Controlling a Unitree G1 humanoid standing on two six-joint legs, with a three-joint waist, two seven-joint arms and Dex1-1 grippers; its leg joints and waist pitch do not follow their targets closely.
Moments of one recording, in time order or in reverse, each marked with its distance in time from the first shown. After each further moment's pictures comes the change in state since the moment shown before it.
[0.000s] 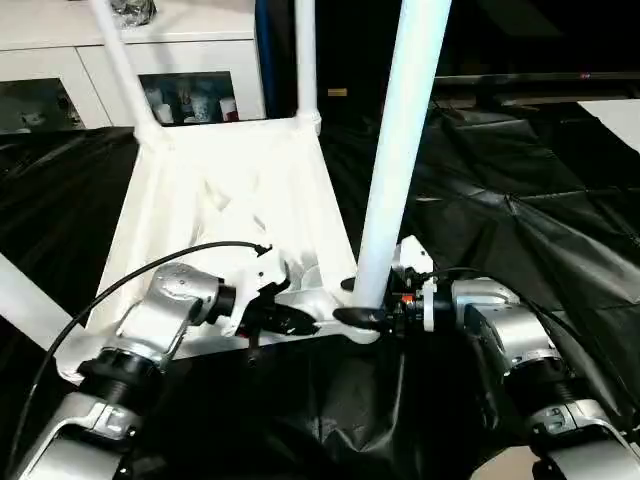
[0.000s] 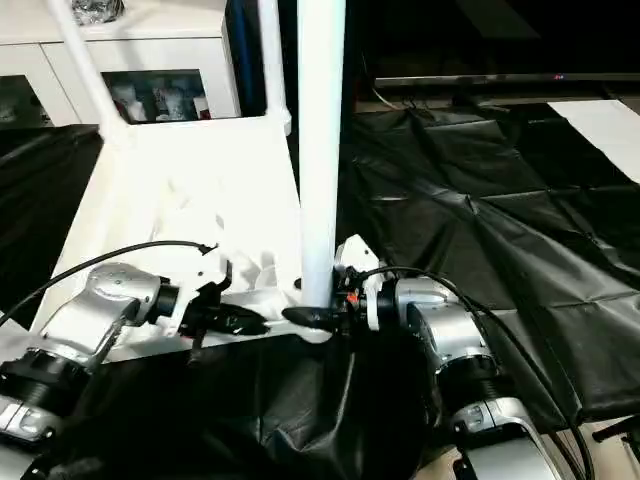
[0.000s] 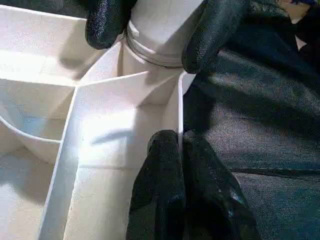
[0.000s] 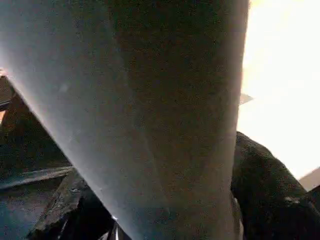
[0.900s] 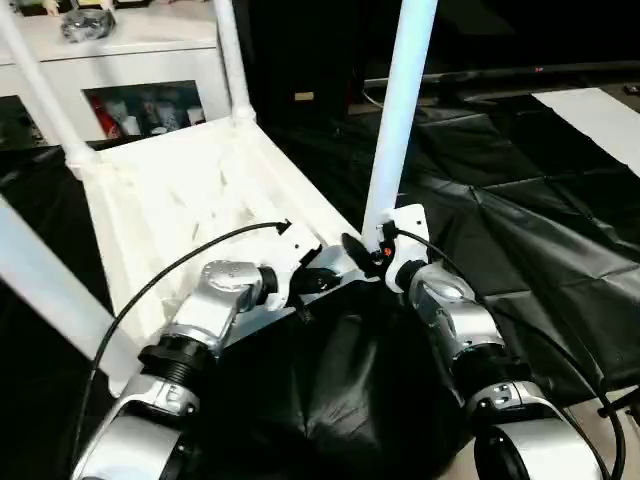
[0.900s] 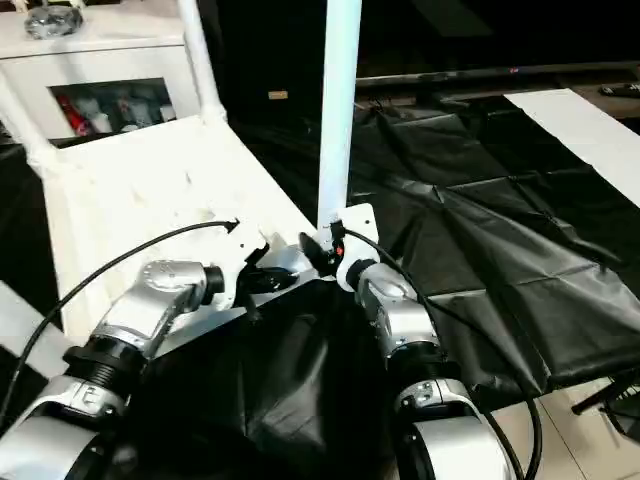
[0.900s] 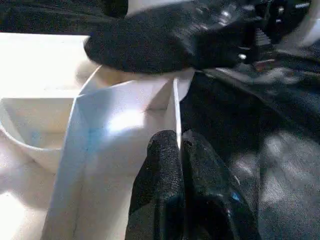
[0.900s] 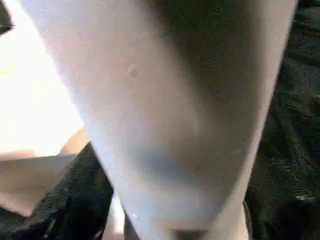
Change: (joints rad) left arm -0.100 -0.207 0.080 0.185 0.062 -0.021 0.395; right arm -0.106 0.221 -0.190 0.218 -0.074 -0.112 -0.711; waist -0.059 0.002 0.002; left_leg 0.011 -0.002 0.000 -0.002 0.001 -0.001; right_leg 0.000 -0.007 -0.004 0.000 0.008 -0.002
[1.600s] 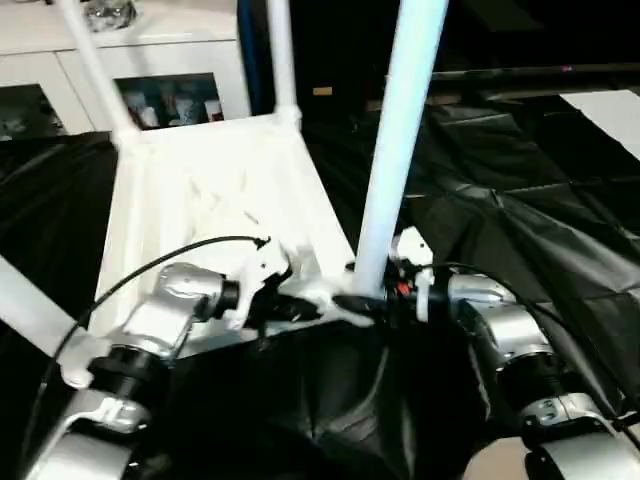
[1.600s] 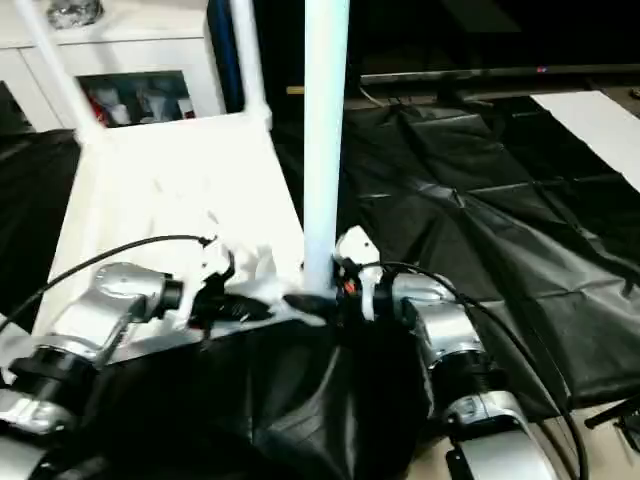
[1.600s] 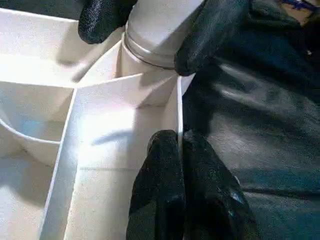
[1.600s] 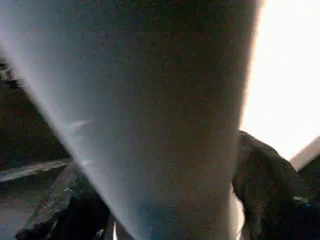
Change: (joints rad) left arm 0.080 0.189 -0.062 -0.131 -0.068 -0.003 -0.374; right arm 0.068 -0.206 0.170 -0.138 0.065 0.052 0.669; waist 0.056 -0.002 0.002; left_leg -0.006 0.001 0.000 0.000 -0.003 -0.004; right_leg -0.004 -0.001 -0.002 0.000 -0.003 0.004
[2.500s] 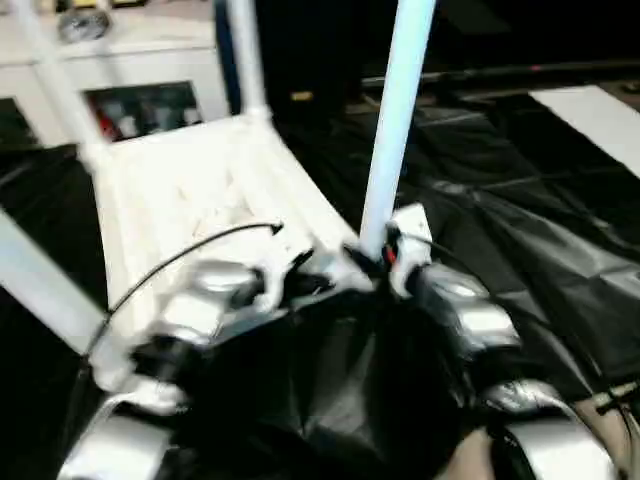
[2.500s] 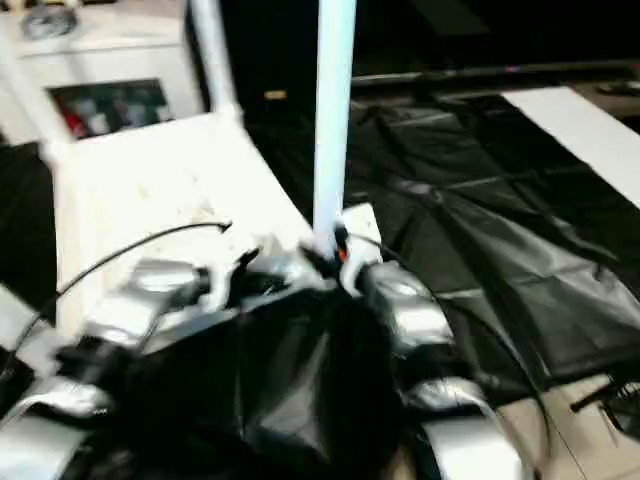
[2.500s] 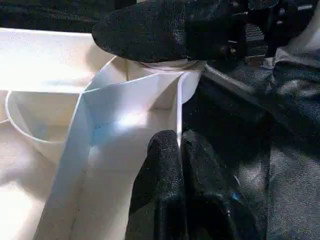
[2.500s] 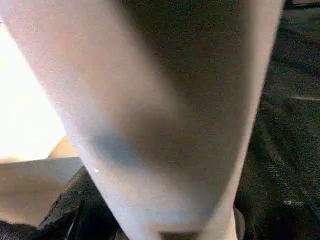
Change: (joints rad) left arm -0.090 -0.224 0.069 0.145 0.078 0.016 0.462; right arm -0.100 0.217 -0.162 0.168 -0.072 -0.020 -0.824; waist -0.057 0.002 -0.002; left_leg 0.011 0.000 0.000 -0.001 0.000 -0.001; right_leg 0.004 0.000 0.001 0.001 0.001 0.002
